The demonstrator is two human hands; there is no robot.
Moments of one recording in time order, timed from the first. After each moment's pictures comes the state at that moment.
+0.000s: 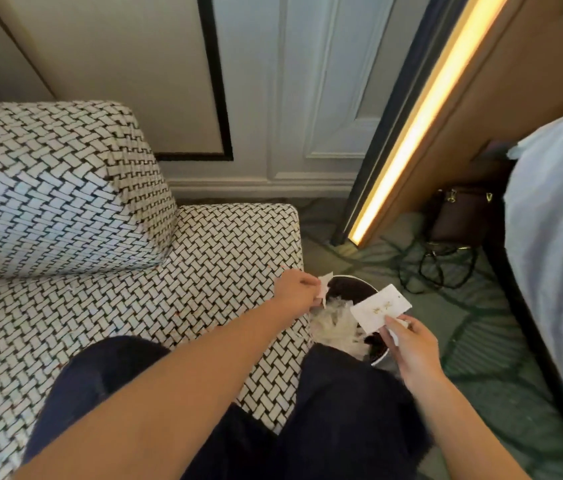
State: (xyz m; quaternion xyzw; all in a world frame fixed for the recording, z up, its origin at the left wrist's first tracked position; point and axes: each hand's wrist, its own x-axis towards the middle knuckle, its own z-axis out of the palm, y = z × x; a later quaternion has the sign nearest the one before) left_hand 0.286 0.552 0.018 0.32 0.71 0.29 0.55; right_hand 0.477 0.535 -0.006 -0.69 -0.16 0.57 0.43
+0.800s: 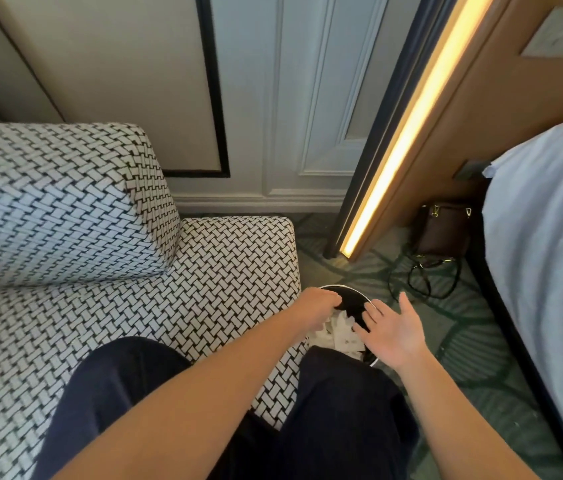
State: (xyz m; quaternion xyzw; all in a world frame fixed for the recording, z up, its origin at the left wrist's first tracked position) left_hand 0.313 0.532 0.069 0.31 0.65 0.23 0.66; right_hand 0.459 0.541 0.043 -0.53 -0.04 0.74 0.42
